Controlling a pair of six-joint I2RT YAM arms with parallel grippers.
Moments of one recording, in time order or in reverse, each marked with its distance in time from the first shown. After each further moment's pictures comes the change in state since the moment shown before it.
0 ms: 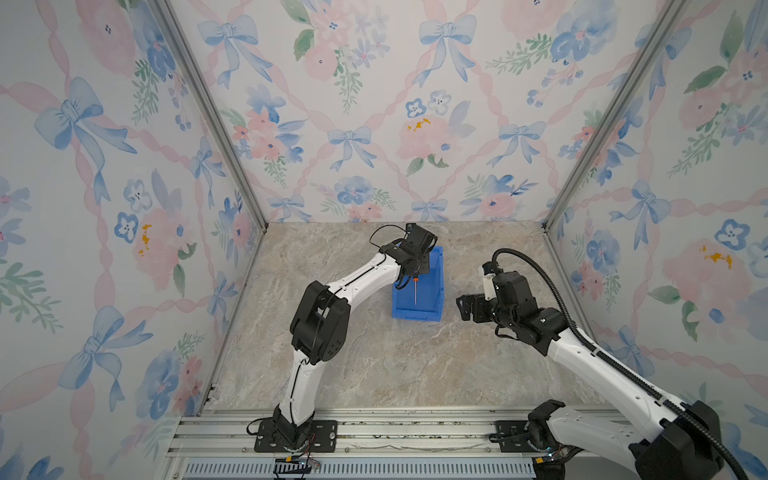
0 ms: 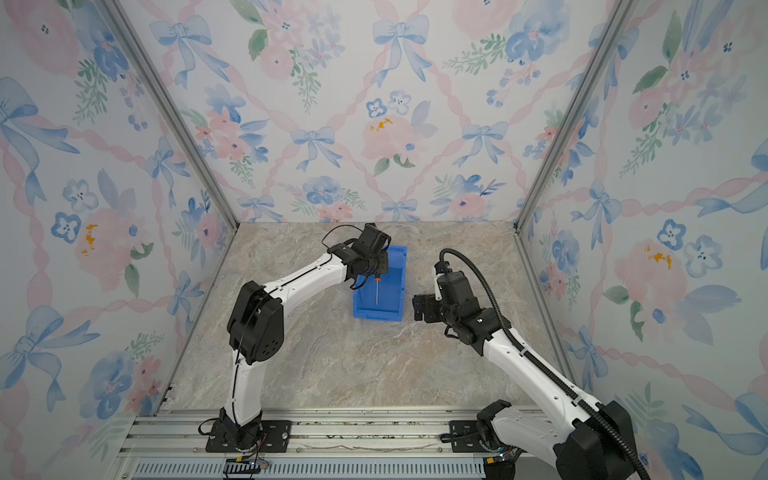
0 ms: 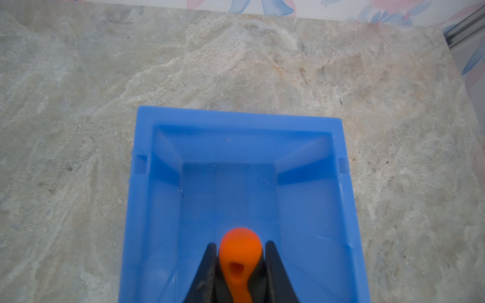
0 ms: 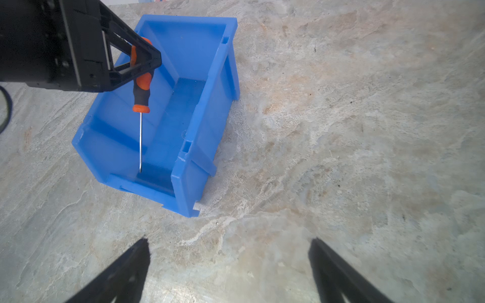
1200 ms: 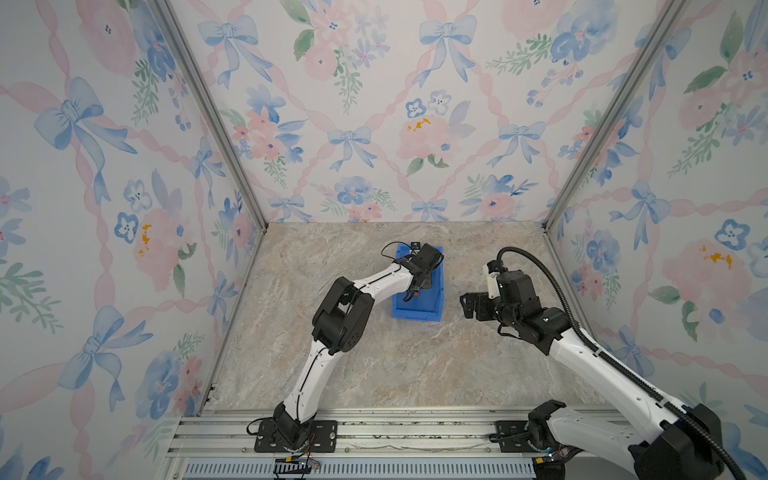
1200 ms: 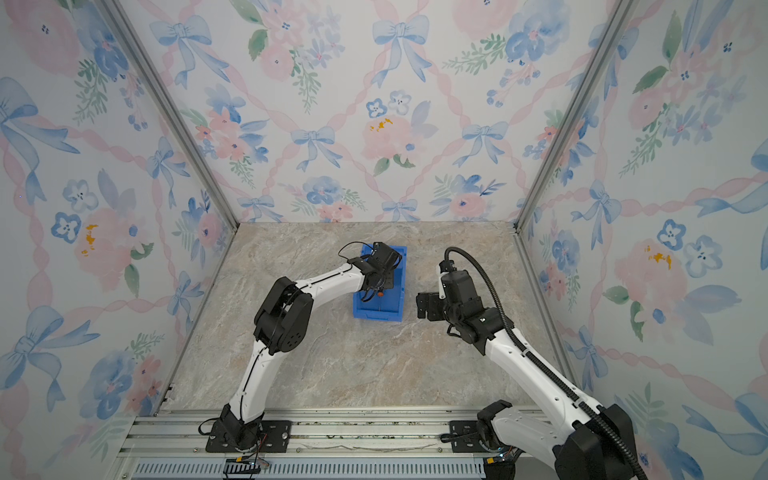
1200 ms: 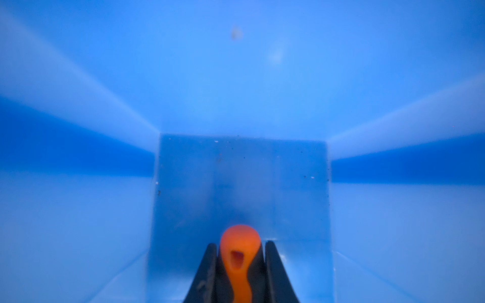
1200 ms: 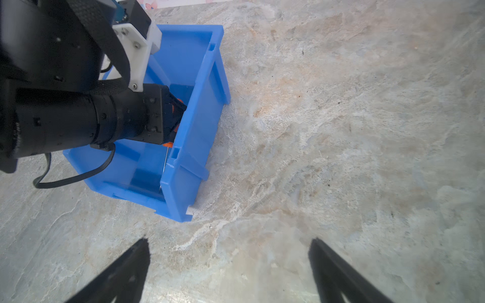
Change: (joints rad) left arm -0.028 0.188 0.008 0.040 -0.060 -0.029; right arm -0.035 -0.009 -0.001 0.001 -0.001 0.000
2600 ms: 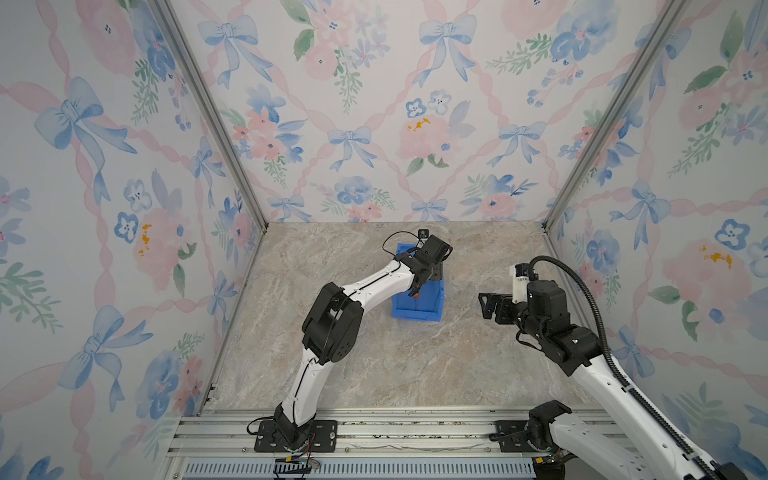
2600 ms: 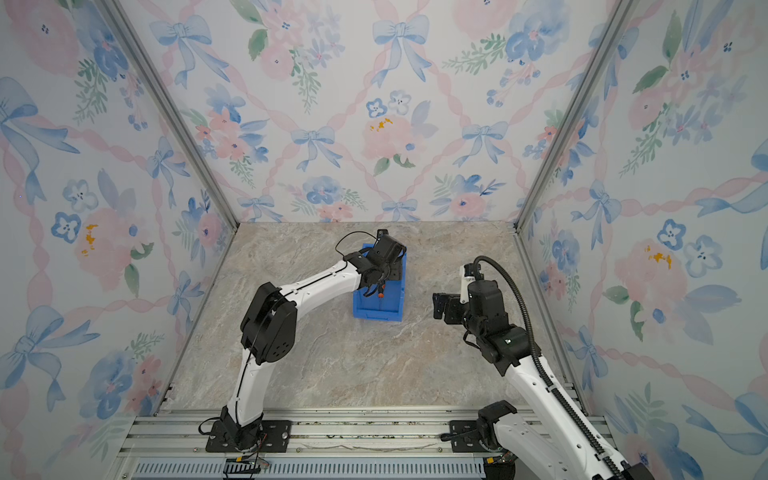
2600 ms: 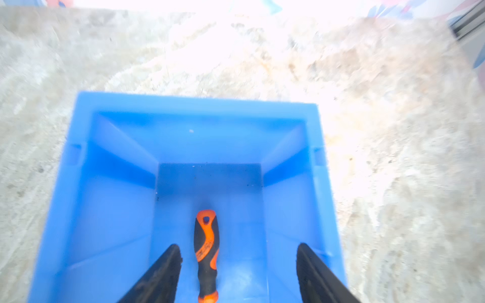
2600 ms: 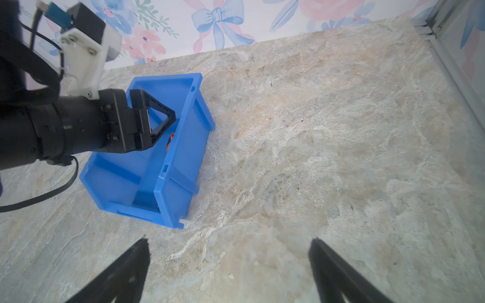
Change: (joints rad) left arm -0.064 -0.179 -0.002 0.005 -0.050 0.020; right arm -0.106 -0.251 -0.088 -0.010 -0.029 0.008
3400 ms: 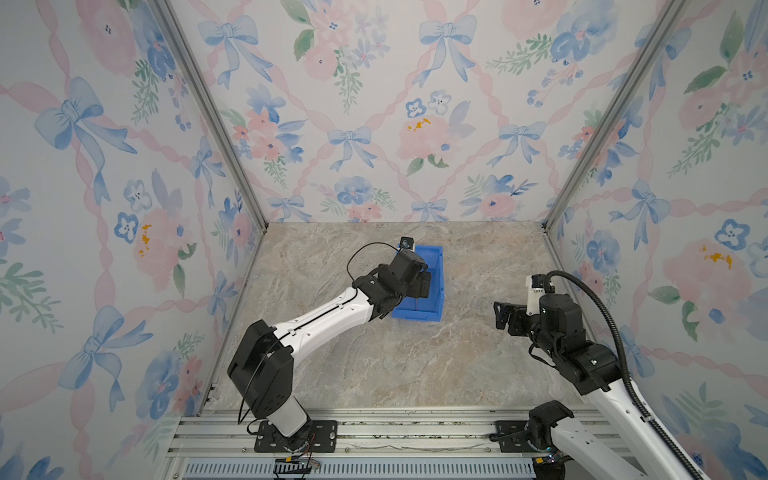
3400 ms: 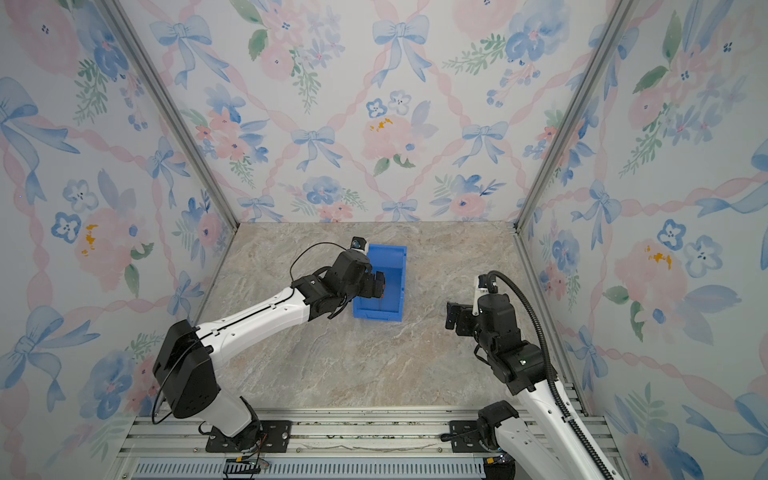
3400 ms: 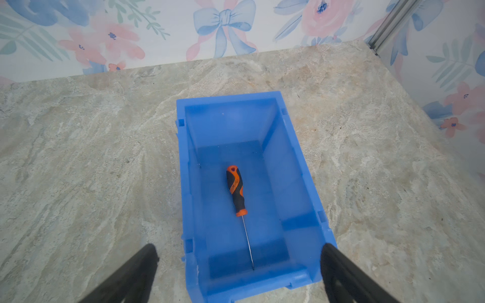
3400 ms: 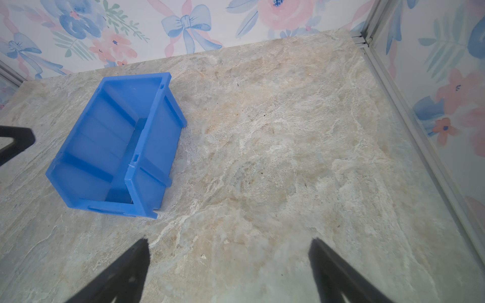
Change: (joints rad) left arm -0.013 -0.570 -0.574 0.161 0.013 0.170; right arm 0.000 -0.137 -0.009 -0.159 0.153 -0.003
